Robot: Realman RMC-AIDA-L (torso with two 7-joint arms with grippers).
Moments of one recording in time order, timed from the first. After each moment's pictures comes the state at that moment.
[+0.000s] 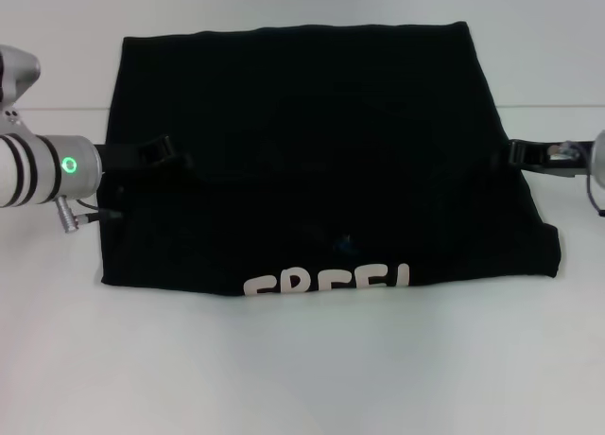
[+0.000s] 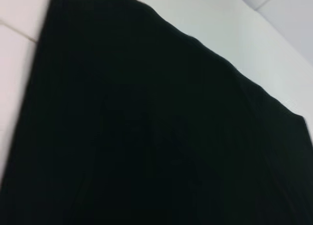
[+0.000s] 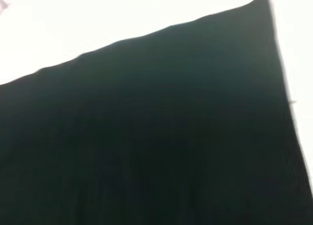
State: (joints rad) left arm -0.83 -2.04 0.51 0.45 2.36 0.87 -2.45; right arm 0.81 2.02 -0.75 -0.50 -2.34 -0.78 2.35
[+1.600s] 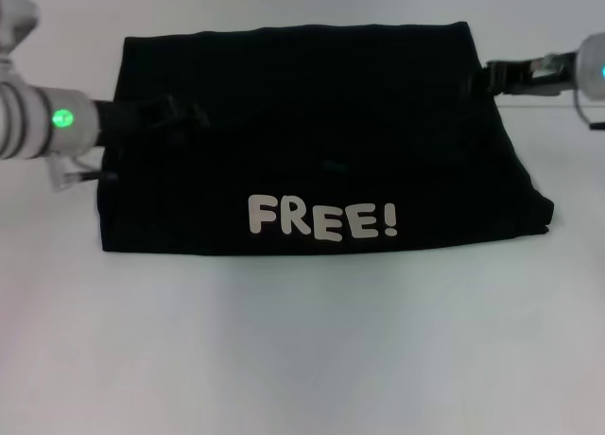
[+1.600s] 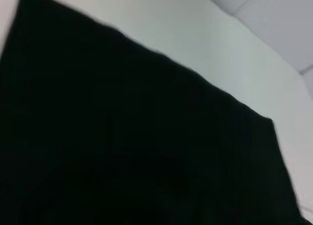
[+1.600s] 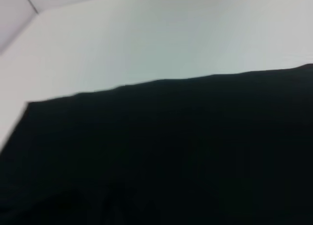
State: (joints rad) left arm -0.81 -2.02 0.69 0.64 2.32 1.00 -2.65; right arm 0.93 1.94 -0.92 -0.59 -2.34 -0.87 2.54
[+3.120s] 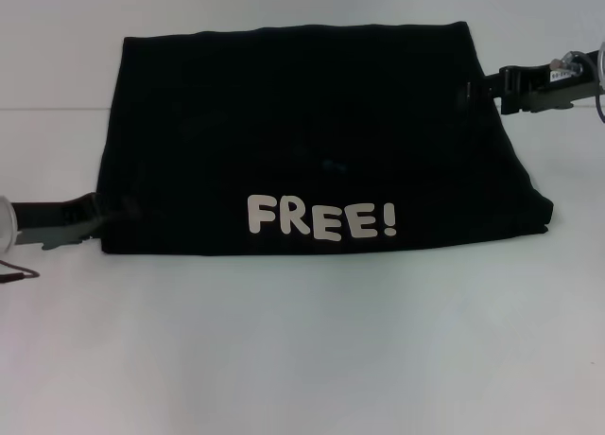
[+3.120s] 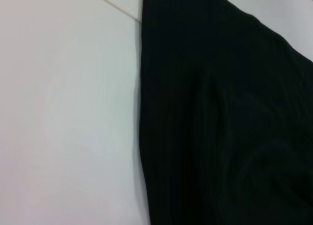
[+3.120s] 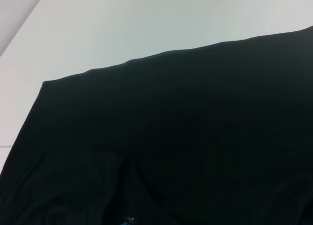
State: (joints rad) left arm -0.65 -2.01 0.53 0.60 2.41 1.05 -2.44; right arm 0.91 1.92 -0.88 -0.68 -2.42 -1.07 2.65
